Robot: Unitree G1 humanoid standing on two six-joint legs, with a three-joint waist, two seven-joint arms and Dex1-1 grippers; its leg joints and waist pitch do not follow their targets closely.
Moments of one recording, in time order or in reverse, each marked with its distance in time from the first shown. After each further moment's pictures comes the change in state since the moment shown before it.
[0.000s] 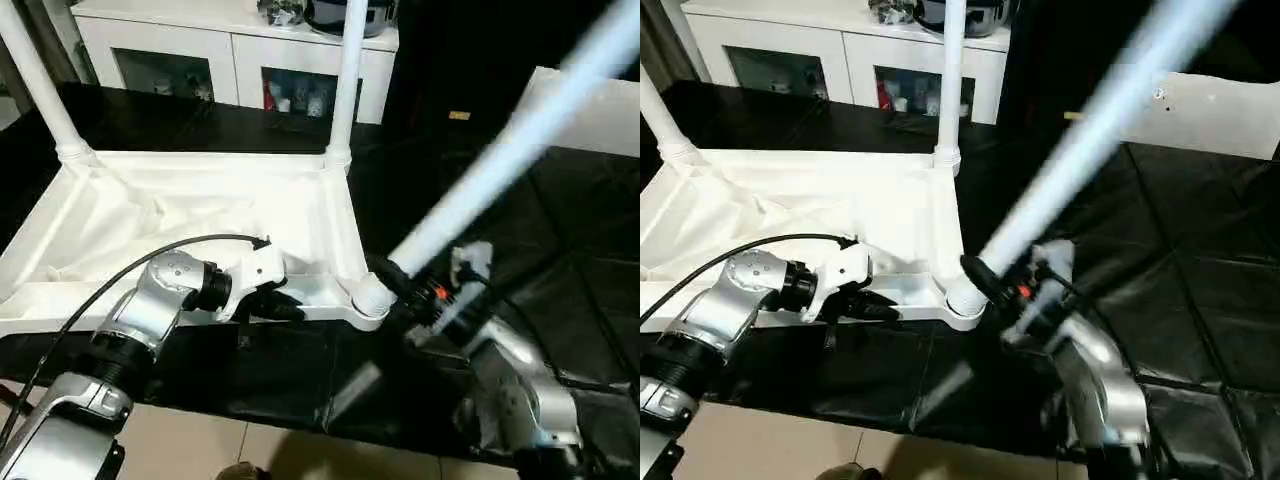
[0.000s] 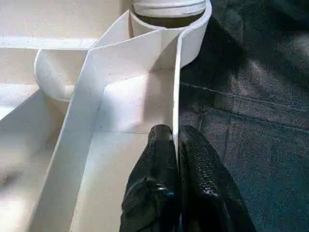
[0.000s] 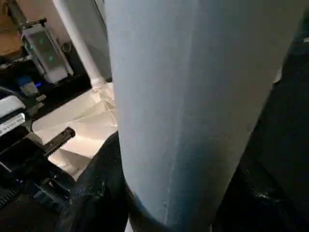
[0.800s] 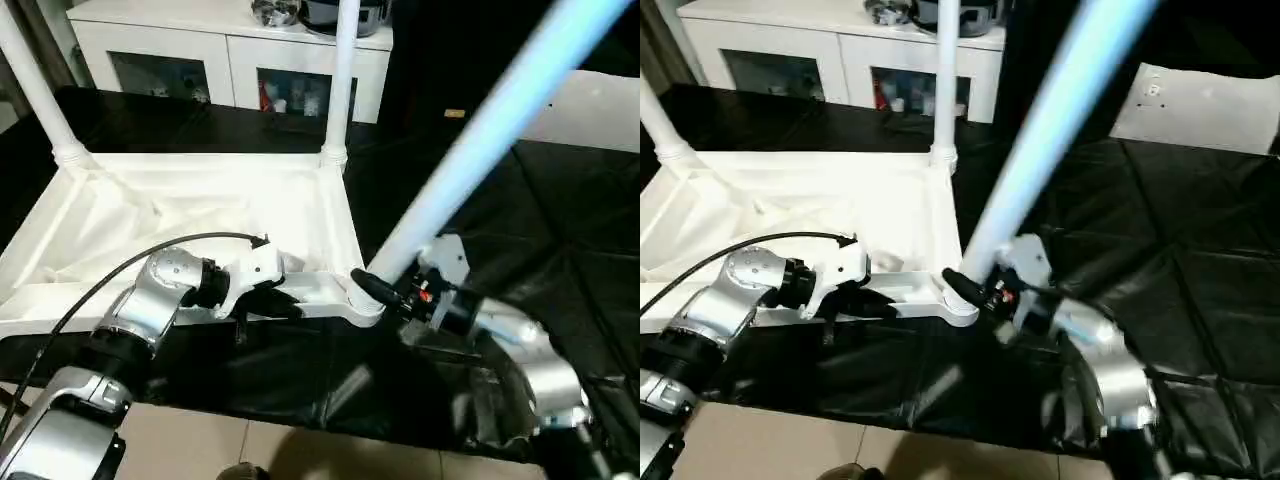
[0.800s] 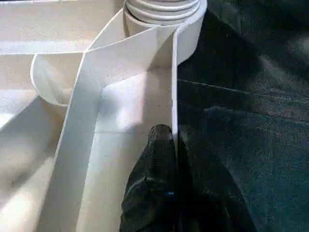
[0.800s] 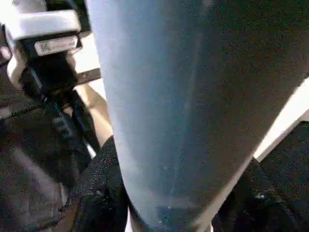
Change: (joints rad) left arm -0.030 0.010 -0.016 0.050 0.024 -0.064 -0.016; right arm -0.127 -0.182 0.195 0.013 -0.225 -0.081 0.152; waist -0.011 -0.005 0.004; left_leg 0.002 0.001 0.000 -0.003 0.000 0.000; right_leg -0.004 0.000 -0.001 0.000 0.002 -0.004
